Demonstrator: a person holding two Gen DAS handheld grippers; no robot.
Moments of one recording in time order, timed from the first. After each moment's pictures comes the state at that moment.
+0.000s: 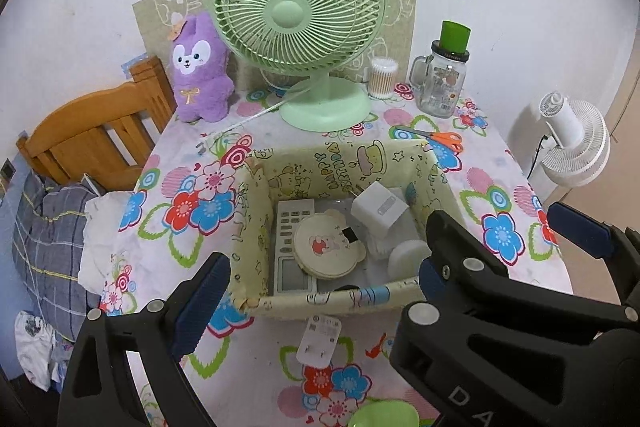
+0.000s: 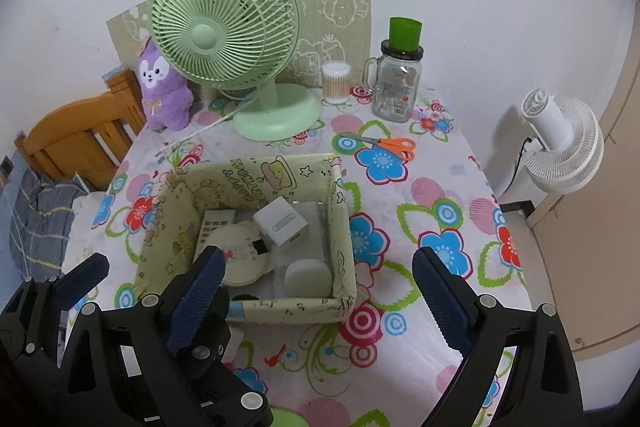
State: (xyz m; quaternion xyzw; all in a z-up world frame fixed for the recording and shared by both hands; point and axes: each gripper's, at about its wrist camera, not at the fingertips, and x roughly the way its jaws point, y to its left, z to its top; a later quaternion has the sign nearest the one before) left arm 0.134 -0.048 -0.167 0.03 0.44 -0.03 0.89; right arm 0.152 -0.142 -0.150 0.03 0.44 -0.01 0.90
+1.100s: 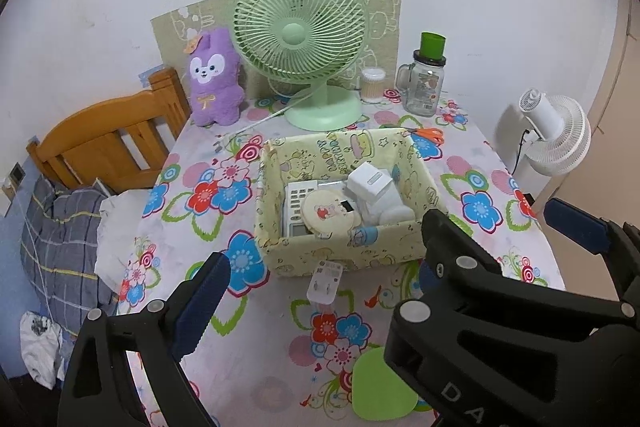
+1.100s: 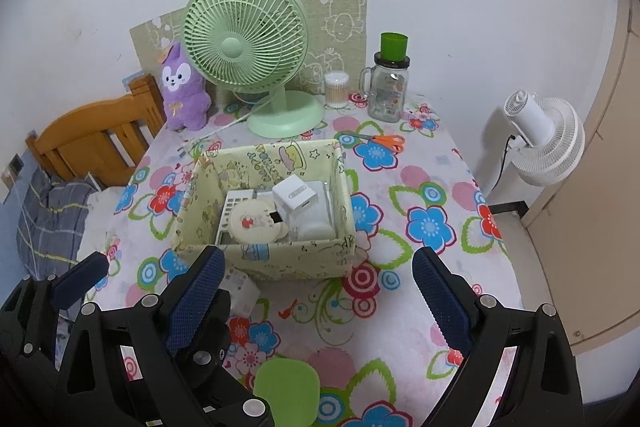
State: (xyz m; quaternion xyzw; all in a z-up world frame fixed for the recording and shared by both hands) left arm 0.061 -0.037 -0.144 0.04 0.42 -0.04 0.91; right arm 0.078 -0.131 -0.124 0.03 0.42 -0.01 0.91
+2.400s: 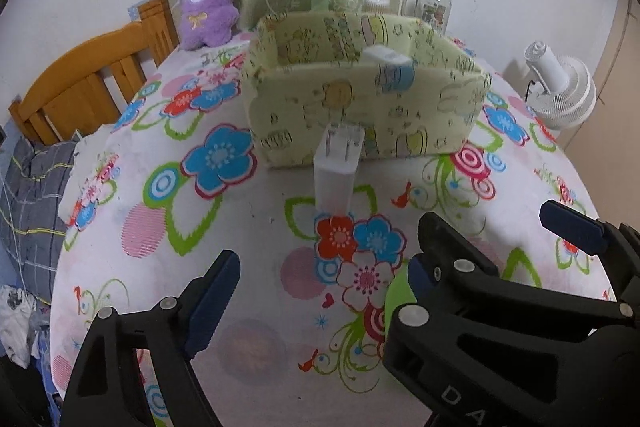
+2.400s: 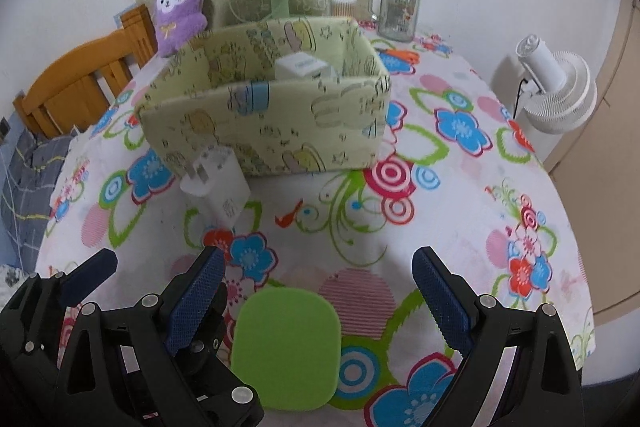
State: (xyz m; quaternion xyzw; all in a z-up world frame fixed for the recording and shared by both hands) left arm 0.029 -0.011 -0.265 0.03 0.46 -0.06 0.88; right arm 0.043 -0.103 -0.248 0.02 0.47 -0.02 0.88
